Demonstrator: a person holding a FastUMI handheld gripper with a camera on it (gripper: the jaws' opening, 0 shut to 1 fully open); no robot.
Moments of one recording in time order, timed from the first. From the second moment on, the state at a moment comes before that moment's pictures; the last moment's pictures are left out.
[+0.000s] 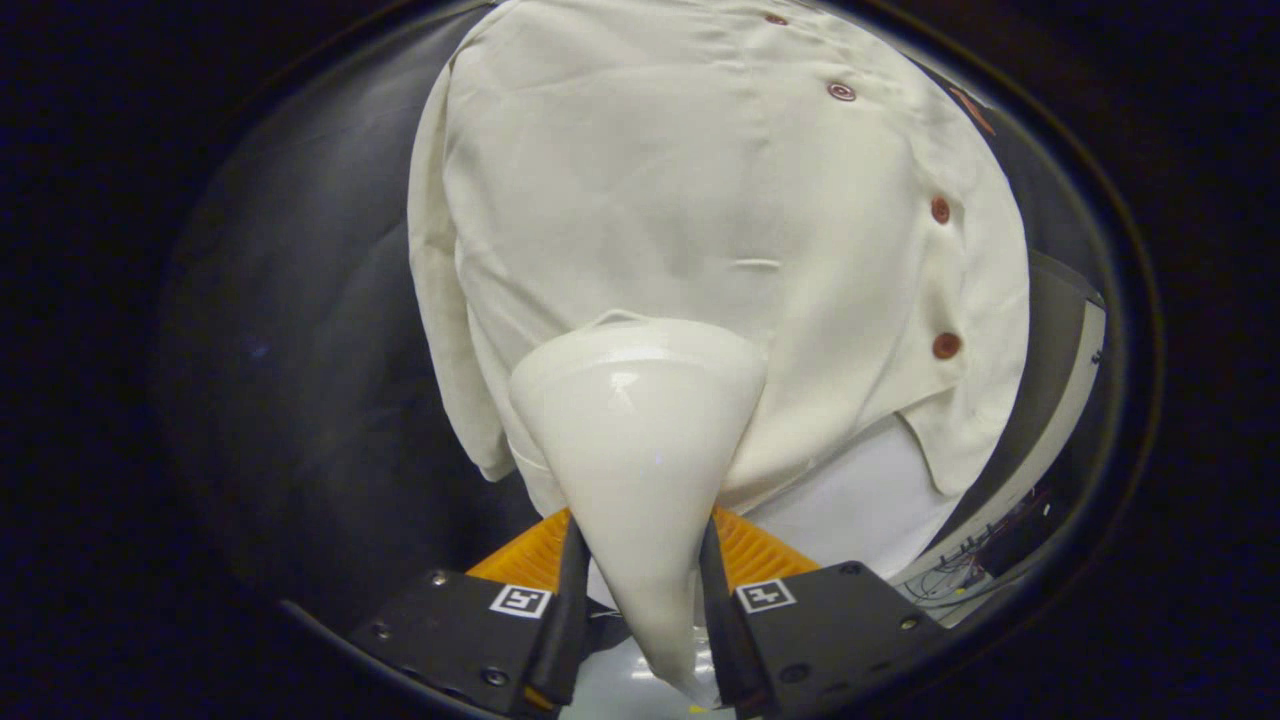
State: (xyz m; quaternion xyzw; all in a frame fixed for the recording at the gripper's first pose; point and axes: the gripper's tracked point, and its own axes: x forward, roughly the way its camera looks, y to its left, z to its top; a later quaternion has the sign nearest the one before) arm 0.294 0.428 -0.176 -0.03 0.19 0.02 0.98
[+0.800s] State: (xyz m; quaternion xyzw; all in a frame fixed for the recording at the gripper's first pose) arm 0.208 0.306 -0.053 -0.03 0.10 0.09 0.99
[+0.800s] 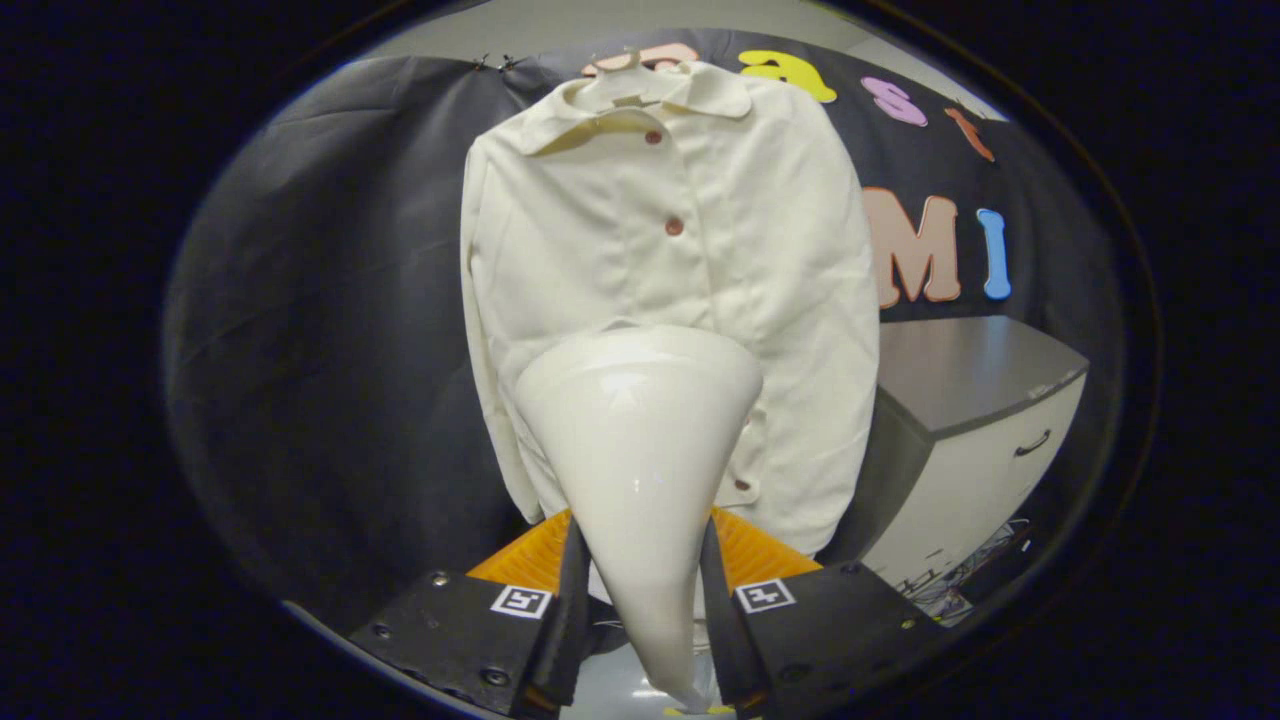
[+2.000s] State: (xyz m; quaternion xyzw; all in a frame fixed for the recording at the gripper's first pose) arm 0.294 0.247 0.187 -0.03 0.01 0.04 1.00
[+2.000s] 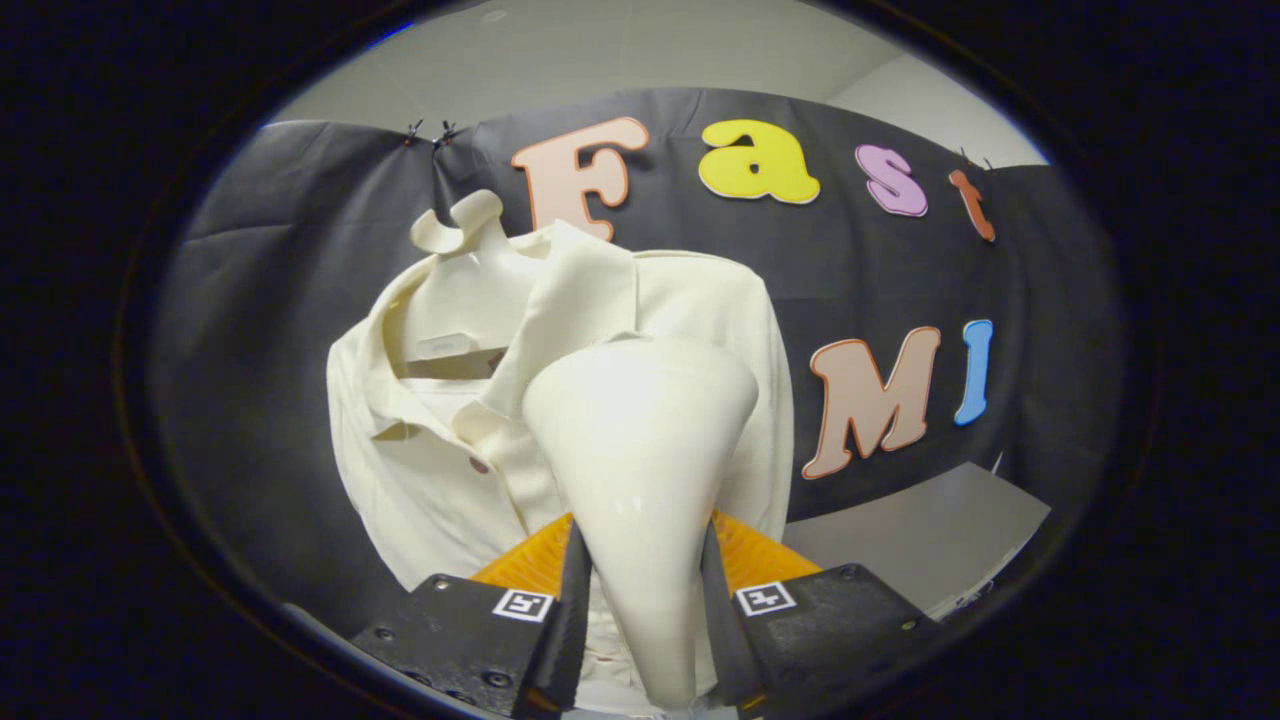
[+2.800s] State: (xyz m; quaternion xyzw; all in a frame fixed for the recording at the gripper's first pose) arm 0.320 0.232 0.066 -0.03 0.09 0.04 0.99
